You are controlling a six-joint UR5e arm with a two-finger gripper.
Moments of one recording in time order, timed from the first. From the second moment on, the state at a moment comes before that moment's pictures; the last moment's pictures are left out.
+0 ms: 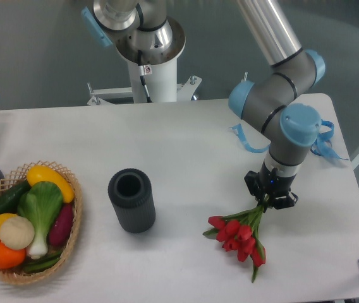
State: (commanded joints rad) arm 2.73 -2.00 -1.62 -0.85 1.20 1.32
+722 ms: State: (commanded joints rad) arm 2.79 -1.81 -1.66 -0.85 0.53 1.10
